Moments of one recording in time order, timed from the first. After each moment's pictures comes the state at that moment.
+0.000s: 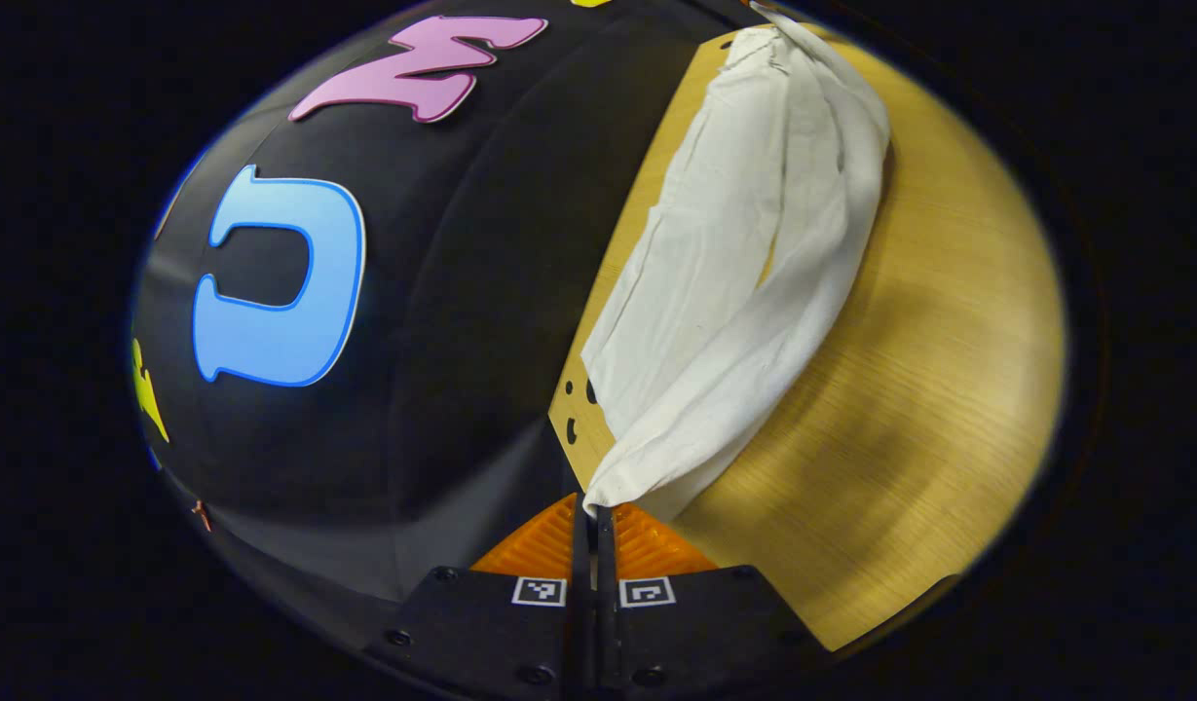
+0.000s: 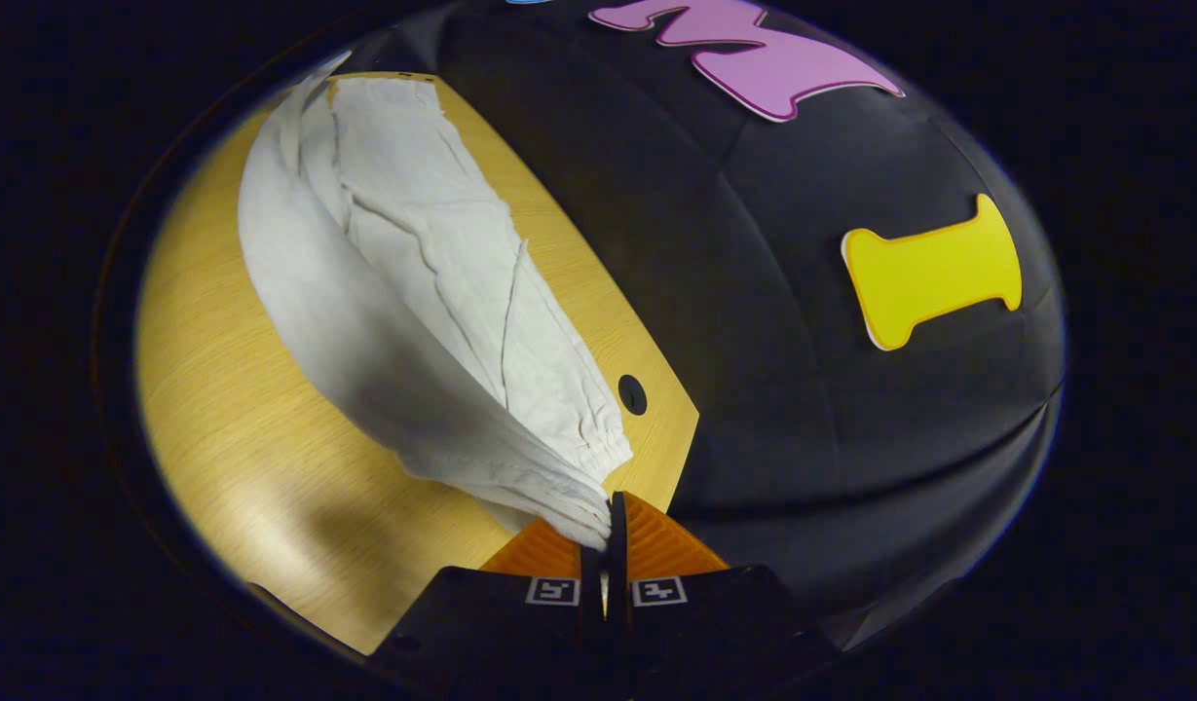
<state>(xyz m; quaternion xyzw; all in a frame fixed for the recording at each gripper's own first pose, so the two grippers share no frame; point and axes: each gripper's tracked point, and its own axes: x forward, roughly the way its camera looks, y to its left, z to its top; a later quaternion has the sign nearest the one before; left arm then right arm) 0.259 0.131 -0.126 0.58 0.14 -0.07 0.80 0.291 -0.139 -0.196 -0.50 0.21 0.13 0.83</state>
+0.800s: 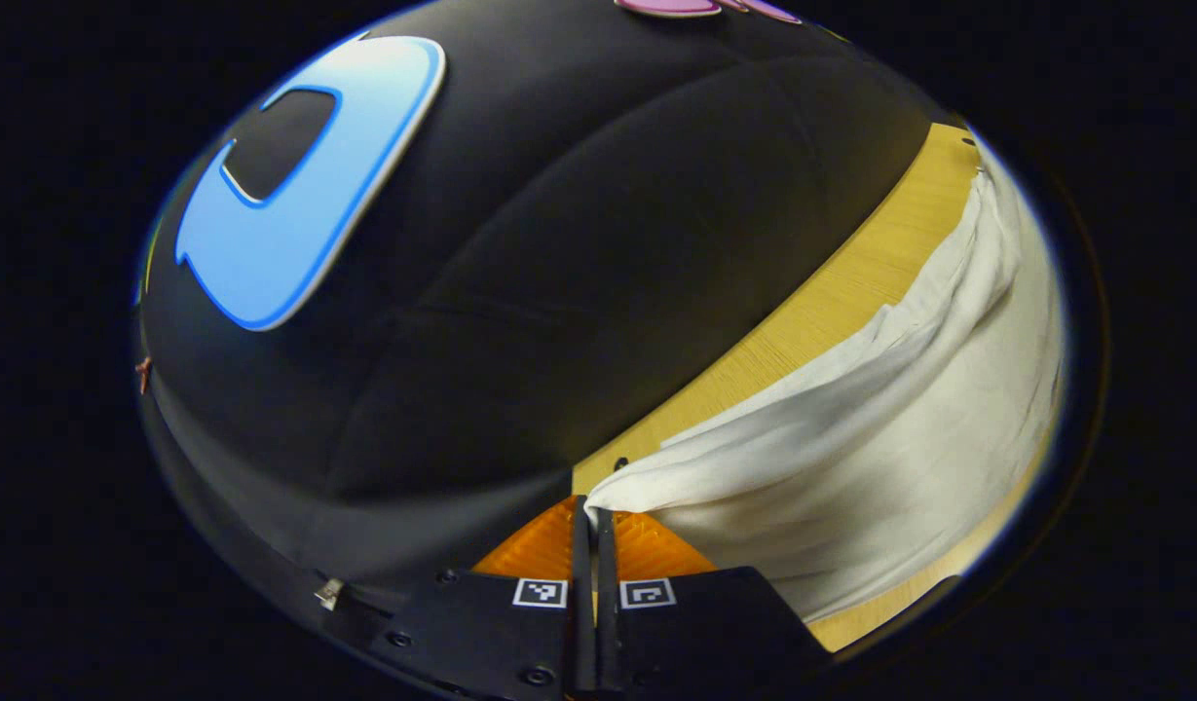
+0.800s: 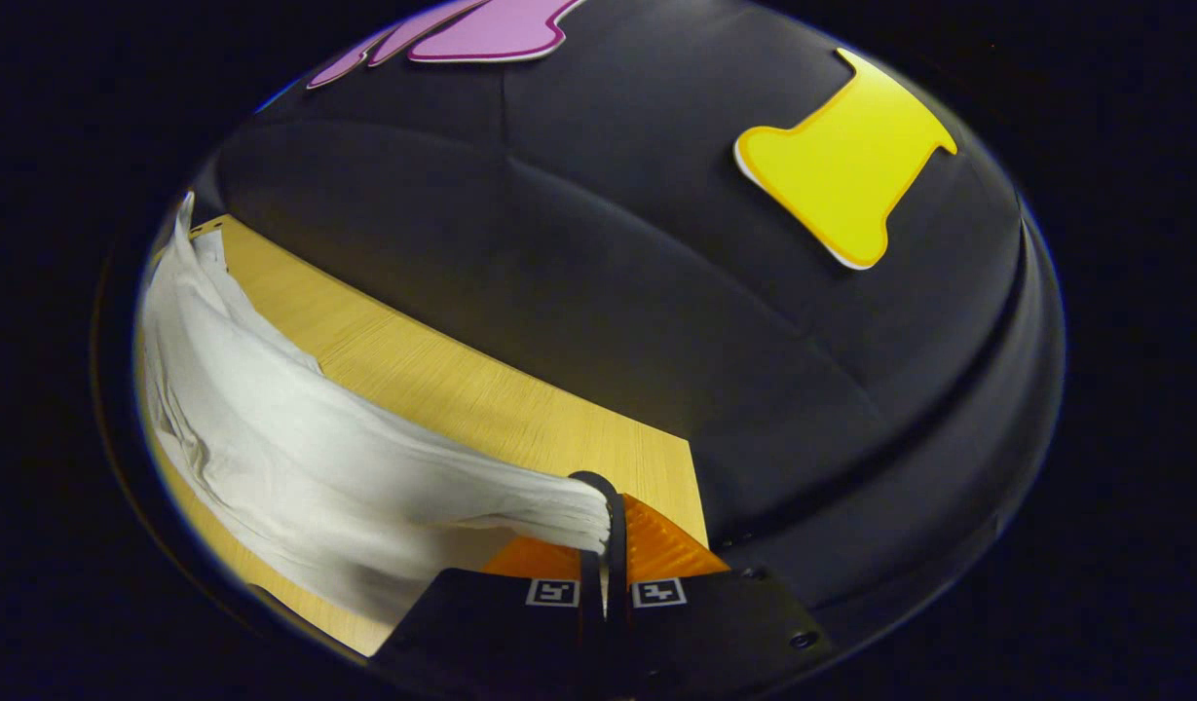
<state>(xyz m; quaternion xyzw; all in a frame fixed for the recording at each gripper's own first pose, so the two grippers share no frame) 0.460 0.086 -0.105 0.38 0.14 0.01 0.91 0.437 -0.109 -0.194 -0.27 0.19 0.04 0.94</state>
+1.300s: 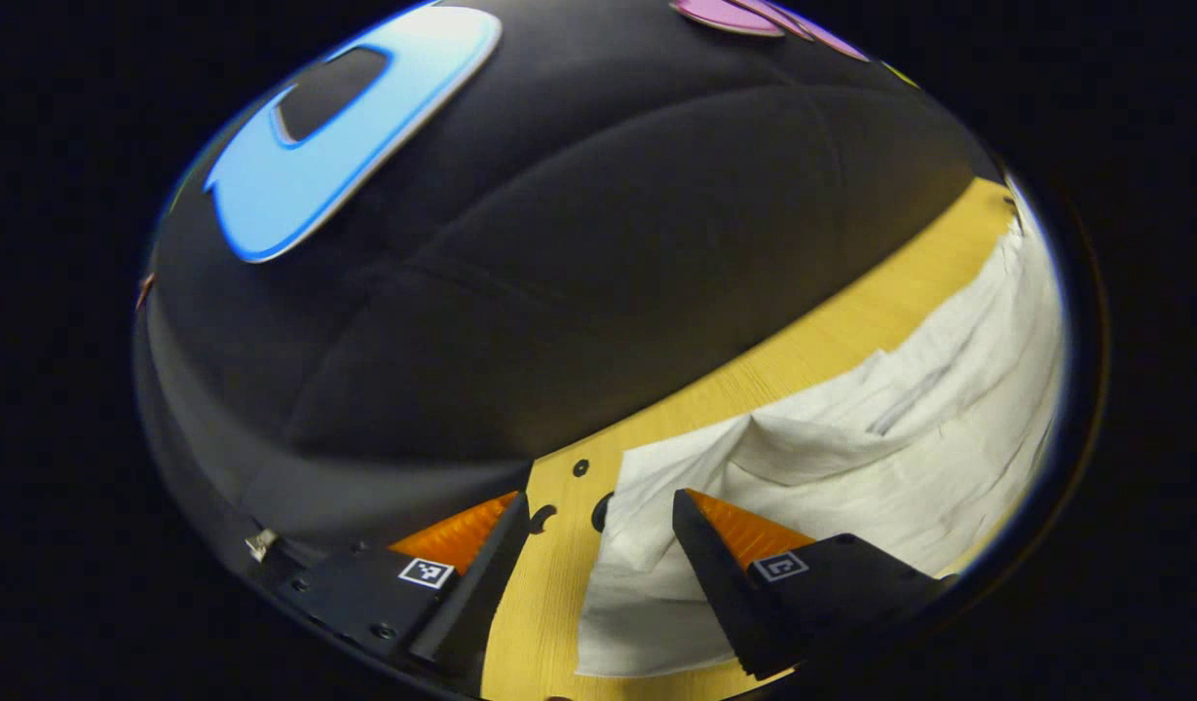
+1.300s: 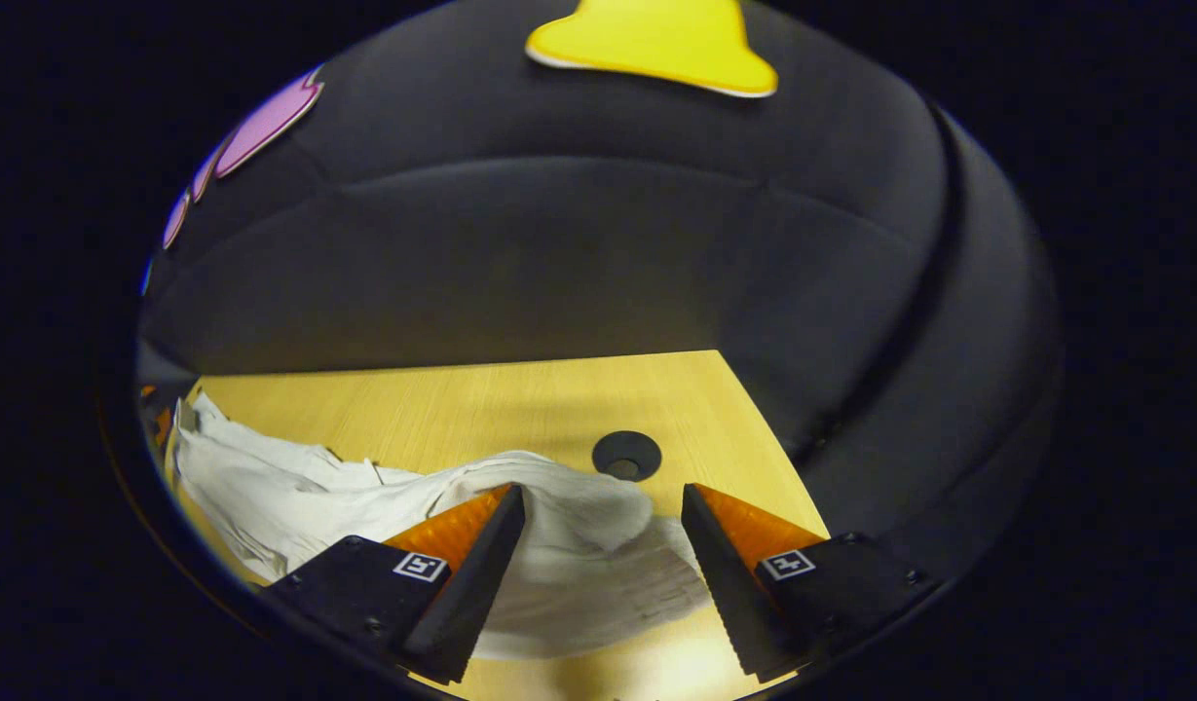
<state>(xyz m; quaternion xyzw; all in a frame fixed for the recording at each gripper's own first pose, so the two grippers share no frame) 0.437 0.081 -0.107 0.26 0.11 0.02 0.96 0.424 -0.132 -0.228 0.01 0.24 -0.01 0.97</state>
